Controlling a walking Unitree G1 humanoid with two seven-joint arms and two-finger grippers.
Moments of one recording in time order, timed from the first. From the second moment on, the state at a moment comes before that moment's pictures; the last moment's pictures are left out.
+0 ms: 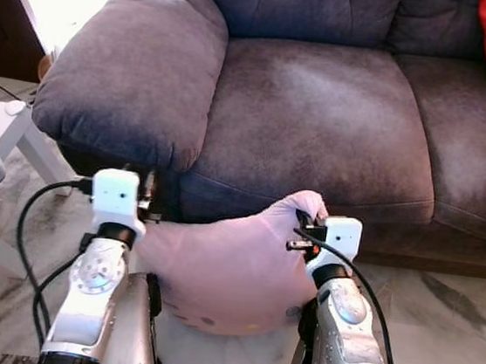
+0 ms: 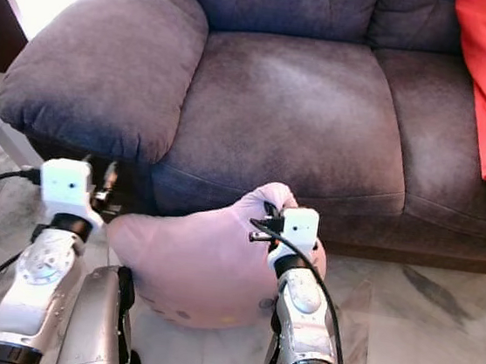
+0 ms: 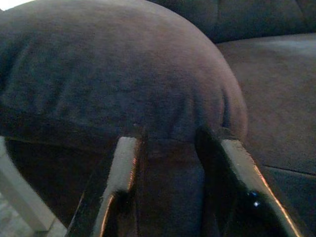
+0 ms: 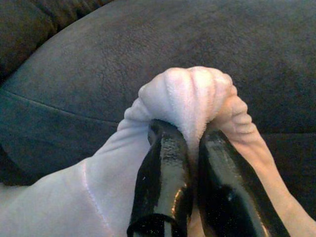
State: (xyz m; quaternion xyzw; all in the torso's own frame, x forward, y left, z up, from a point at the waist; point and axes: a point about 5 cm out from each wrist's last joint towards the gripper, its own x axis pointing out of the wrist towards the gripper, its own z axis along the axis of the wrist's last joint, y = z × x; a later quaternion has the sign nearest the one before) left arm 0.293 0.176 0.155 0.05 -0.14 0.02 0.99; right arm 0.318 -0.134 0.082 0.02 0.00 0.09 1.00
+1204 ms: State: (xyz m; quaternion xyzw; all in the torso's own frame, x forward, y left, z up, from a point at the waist) left arm 0.297 0.172 0.166 0.05 -0.15 0.02 0.99; right arm 0.317 -0.140 0.072 0.01 0.05 0.09 0.99
